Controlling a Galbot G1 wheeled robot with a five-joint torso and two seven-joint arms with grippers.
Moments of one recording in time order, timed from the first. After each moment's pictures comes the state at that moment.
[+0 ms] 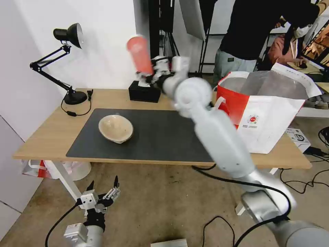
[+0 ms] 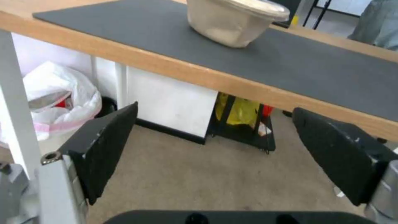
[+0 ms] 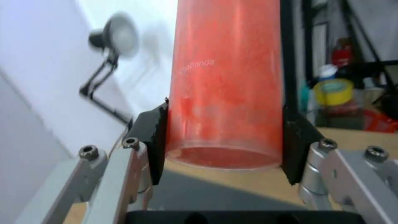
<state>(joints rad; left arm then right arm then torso) 1.81 -1.57 -0.56 -2.18 -0.24 0.02 -0.07 -0.20 1.38 0.05 1.66 1.07 -0.73 0.46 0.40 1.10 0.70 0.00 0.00</state>
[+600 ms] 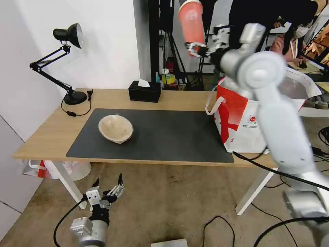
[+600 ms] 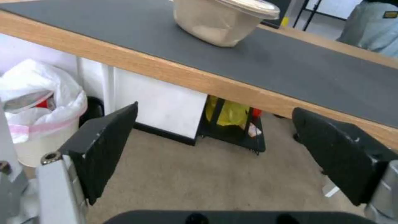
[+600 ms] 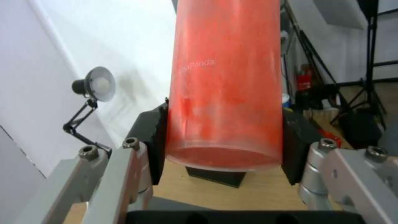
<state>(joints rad) 1.75 -1.54 -0.54 -2.14 -0.27 0.03 -0.07 -0.18 1.06 0.17 1.85 1.38 -0.73 0.56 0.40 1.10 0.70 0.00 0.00</state>
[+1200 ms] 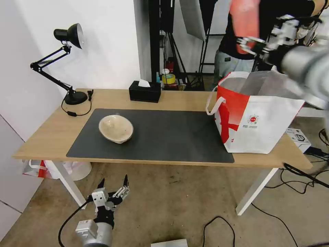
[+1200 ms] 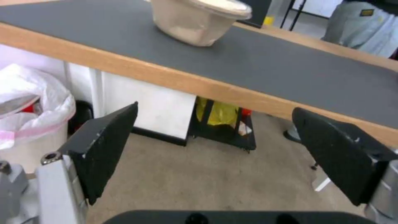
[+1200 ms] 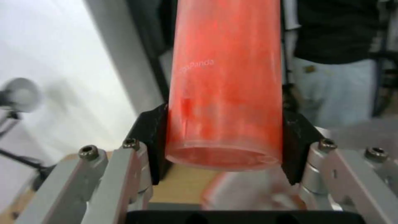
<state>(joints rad) 1.79 -1.54 -0.49 -2.17 -0.24 0.00 -0.07 -0.41 0.72 0.42 1.98 1.53 -0.73 0.59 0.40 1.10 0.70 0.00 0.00</state>
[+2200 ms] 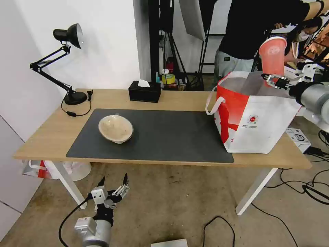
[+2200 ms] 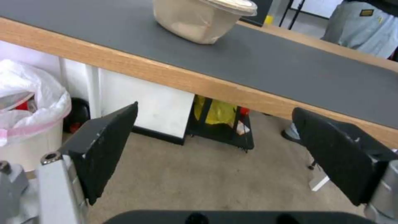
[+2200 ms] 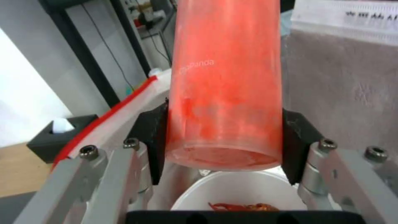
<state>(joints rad) 1.75 -1.50 -0.50 -2.14 -0.29 0.01 -0.08 -0.64 0.72 0.55 1.86 1.39 -0.72 0.51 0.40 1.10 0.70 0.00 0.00</state>
